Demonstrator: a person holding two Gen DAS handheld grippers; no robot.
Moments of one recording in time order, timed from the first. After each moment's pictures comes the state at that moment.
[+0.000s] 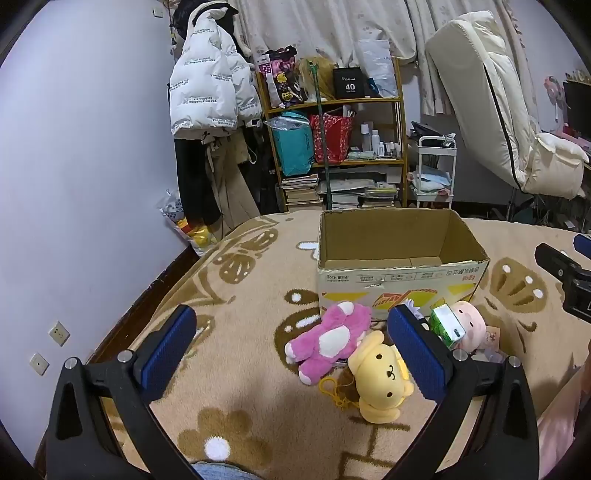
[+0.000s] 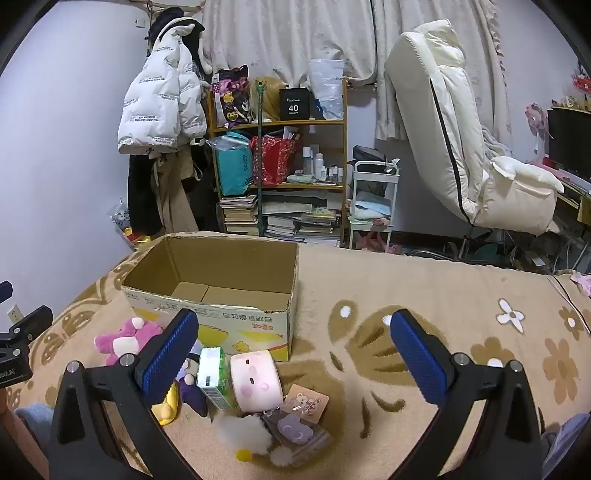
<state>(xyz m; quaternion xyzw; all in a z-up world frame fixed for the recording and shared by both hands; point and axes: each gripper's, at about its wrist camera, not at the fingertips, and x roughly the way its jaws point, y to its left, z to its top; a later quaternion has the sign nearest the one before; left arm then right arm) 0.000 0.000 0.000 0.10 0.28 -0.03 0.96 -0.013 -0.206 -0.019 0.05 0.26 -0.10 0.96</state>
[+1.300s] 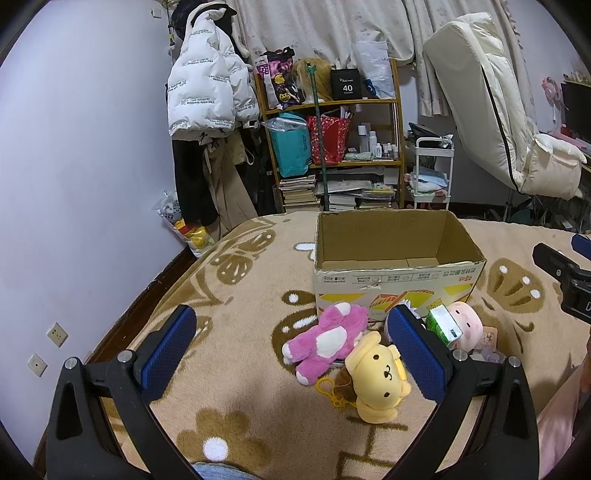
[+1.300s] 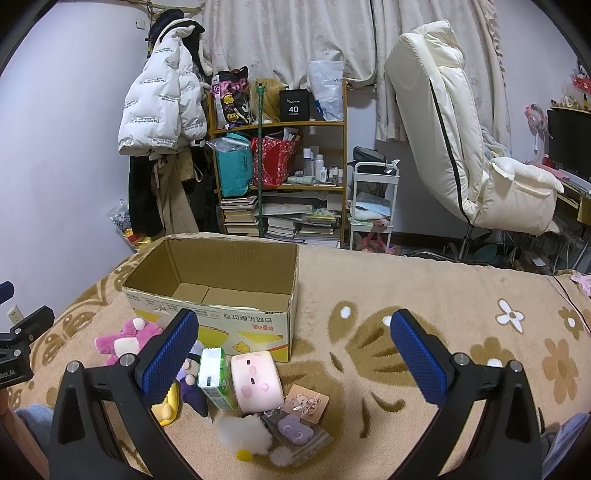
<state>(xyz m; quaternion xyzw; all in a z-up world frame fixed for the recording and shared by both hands) -0.002 -0.004 0.001 0.10 0.27 -0.03 0.96 -0.014 -0.205 -0.018 0.05 0.25 -0.10 0.96</state>
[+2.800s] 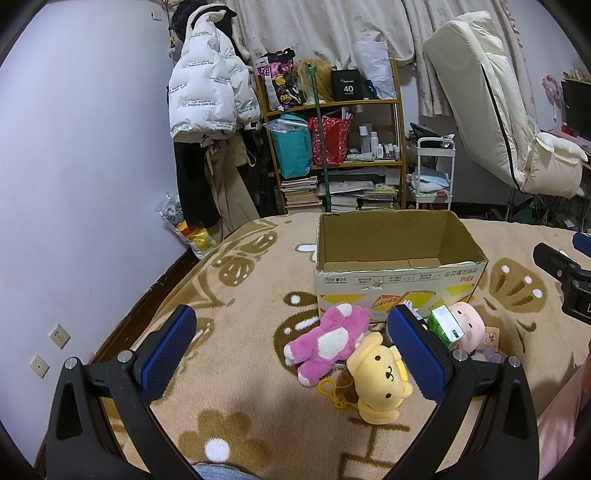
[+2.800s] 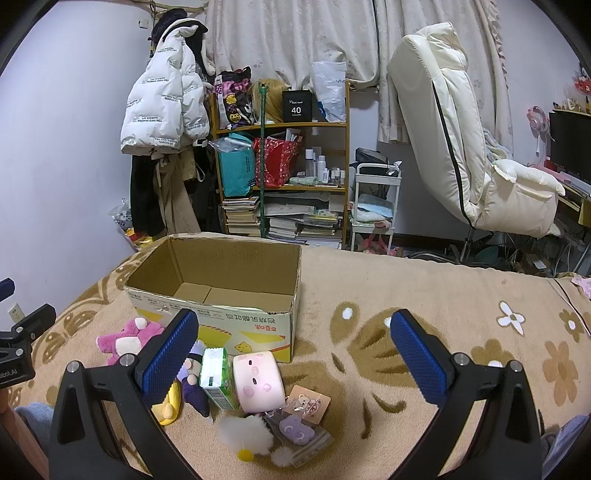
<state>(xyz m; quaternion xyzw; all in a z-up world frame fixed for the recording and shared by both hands) -0.001 -0.002 0.004 0.10 0.27 -0.03 0.96 -0.016 -0.201 -0.018 0.04 0.25 -0.09 0.96</state>
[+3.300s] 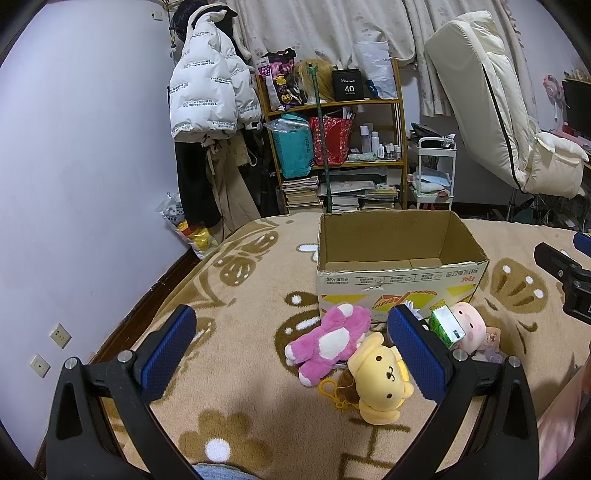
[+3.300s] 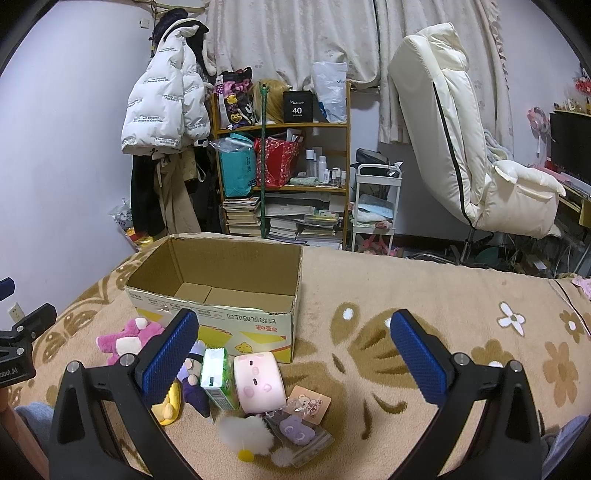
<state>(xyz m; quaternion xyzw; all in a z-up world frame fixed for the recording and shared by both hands) 0.000 -0.002 0.004 0.10 0.27 -0.03 0.96 -0.016 -0.201 -0.017 0.04 0.25 -0.09 0.96</state>
